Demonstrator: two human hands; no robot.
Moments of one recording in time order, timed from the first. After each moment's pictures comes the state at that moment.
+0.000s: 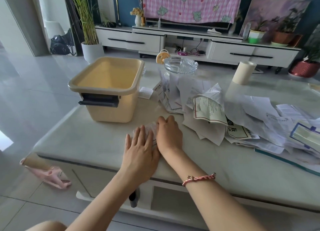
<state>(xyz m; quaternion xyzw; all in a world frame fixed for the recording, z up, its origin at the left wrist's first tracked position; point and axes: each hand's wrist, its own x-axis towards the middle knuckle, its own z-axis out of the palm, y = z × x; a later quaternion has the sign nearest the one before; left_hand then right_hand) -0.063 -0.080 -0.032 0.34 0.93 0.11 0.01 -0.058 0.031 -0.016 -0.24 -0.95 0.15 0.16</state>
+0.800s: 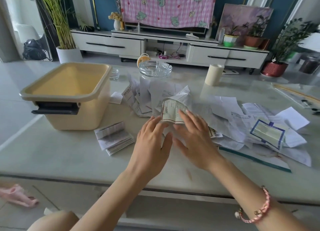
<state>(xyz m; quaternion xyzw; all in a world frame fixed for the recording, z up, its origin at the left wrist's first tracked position) -0.005 0.003 0.017 0.42 0.80 0.41 -0.08 0.062 0.149 0.004 -0.08 -0.97 0.02 0.22</state>
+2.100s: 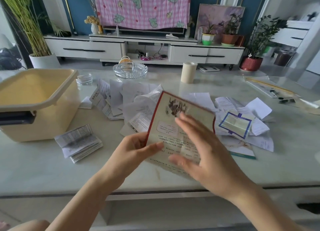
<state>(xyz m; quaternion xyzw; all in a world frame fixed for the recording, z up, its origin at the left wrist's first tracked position) 0.029 0.017 0.041 0.36 0.56 0.65 0.36 0.171 0.148 0.056 -0.08 -0.95 0.16 0.27</state>
